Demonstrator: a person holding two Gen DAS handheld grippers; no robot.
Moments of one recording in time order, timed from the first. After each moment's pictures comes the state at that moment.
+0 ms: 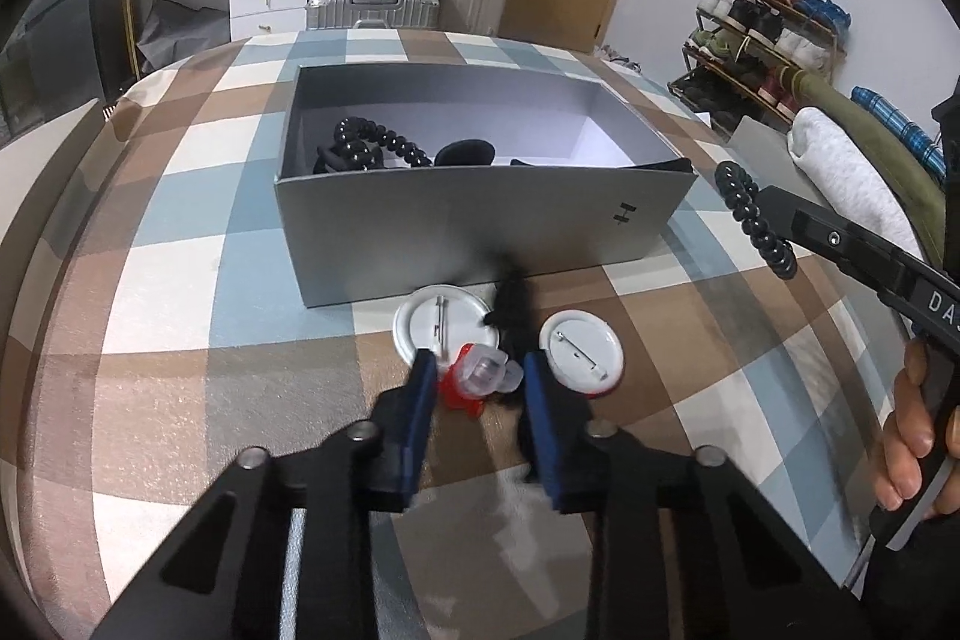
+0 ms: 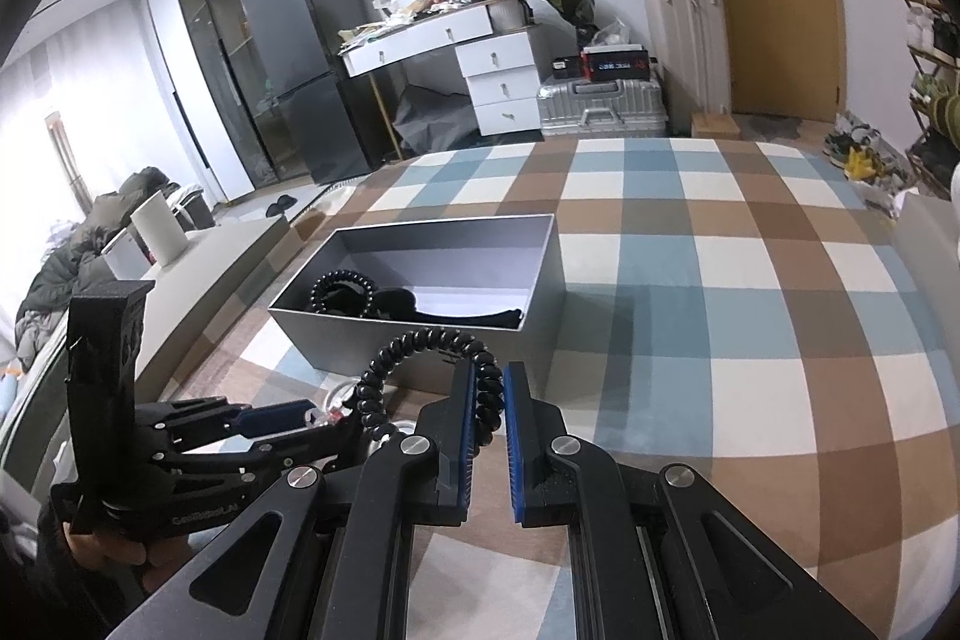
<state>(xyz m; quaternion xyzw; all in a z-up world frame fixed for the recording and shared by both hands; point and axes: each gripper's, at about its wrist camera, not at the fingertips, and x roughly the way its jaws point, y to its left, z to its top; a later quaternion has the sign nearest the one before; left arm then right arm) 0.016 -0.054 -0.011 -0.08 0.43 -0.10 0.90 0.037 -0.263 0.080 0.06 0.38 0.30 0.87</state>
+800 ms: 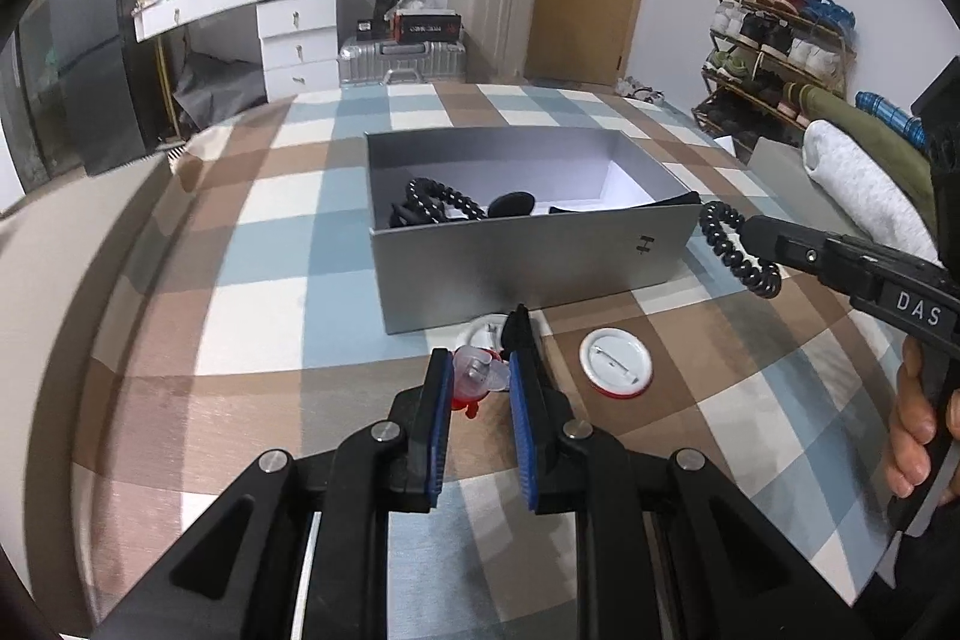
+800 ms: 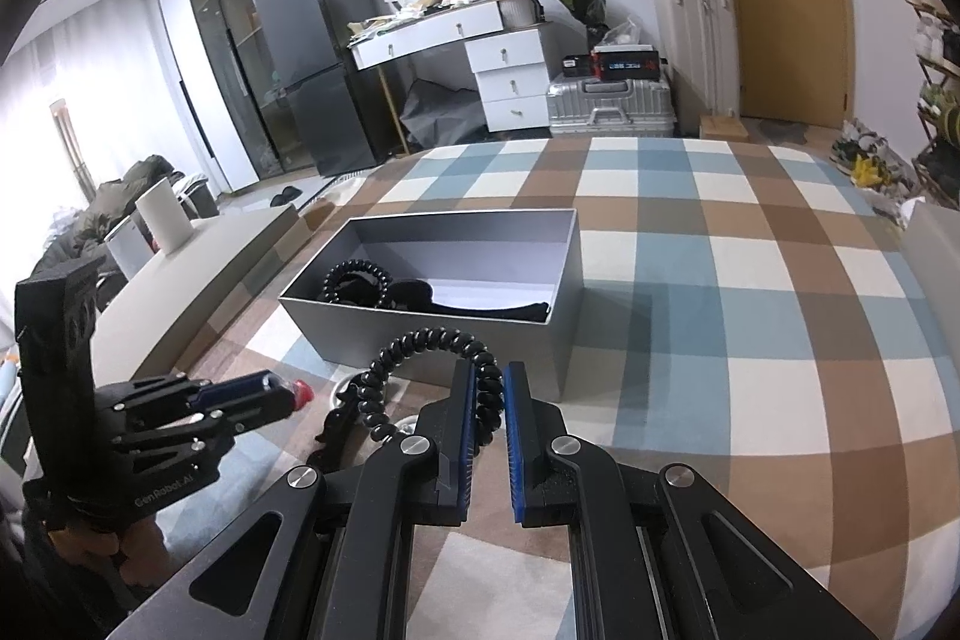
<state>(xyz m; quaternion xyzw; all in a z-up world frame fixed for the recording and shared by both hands) 0.000 -0.045 0.007 -0.03 0.38 -0.05 0.92 0.034 -0.253 0.080 0.05 0.38 0.31 0.87</state>
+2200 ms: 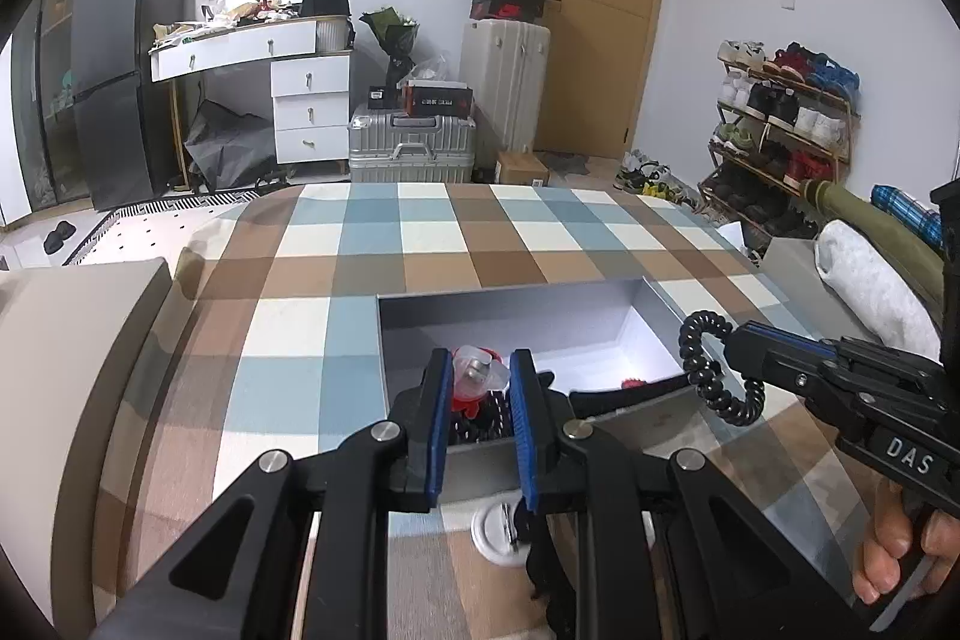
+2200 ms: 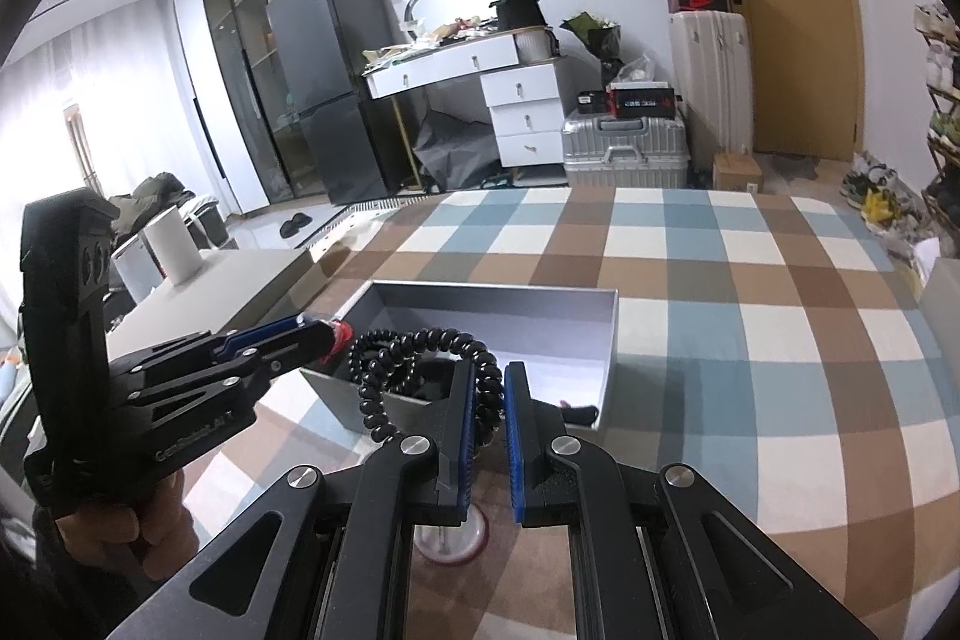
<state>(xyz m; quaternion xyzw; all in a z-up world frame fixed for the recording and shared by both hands) 0.042 -0.034 0.037 -0.05 0.30 -0.05 0.95 0.052 -0.228 0.100 0.06 0.34 0.32 0.89</state>
